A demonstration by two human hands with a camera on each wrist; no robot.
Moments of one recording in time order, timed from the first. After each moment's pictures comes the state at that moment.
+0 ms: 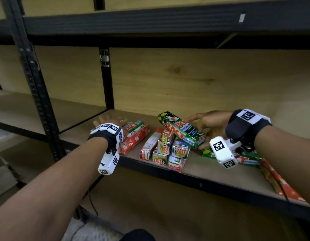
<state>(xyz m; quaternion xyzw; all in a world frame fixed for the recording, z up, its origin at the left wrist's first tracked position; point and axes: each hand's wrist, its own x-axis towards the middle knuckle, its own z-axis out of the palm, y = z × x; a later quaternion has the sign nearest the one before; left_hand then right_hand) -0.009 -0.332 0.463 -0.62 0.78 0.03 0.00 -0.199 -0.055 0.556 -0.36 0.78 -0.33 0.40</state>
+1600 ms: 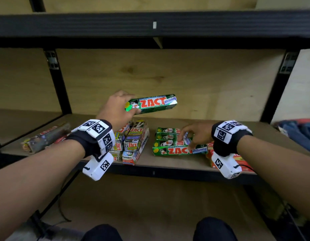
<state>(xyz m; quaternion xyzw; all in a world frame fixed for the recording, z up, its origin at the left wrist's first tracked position) -0.080 -0.151 0.542 -0.19 0.91 0.06 -0.37 -0.276 0.062 0.524 -0.49 0.86 -0.01 0.15</state>
